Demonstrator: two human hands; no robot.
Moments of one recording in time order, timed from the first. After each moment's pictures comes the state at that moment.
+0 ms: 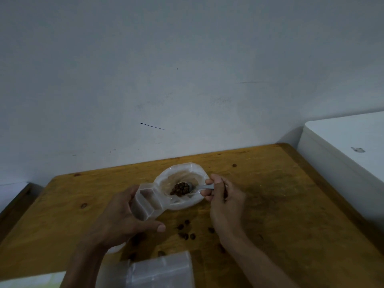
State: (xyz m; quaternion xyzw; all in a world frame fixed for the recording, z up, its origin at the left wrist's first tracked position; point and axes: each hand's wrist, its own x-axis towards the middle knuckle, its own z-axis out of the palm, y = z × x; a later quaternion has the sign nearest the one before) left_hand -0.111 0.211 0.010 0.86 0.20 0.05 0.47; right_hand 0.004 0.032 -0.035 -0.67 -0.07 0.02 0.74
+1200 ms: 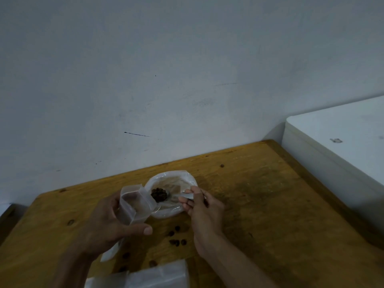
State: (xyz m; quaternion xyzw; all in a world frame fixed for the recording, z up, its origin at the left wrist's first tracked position) left_hand -0.104 0.223 0.011 0.85 0.16 0.06 0.50; right_hand -0.008 0.049 -0.032 -0.51 0.11 0.19 0.83
